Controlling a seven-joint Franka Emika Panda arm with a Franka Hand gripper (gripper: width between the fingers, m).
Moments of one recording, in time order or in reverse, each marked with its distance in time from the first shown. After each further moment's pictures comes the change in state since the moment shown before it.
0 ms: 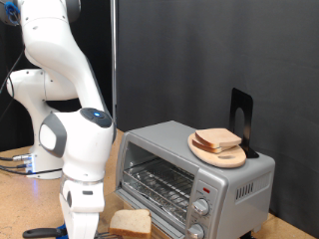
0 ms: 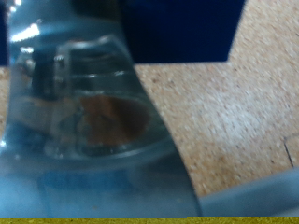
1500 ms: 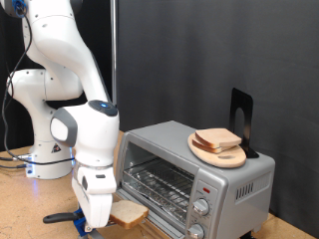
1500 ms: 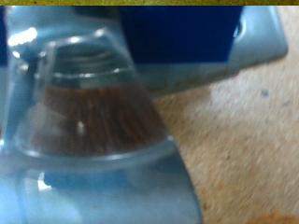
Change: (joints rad) arm 0.001 -0.110 0.053 -0.207 0.053 0.146 0.027
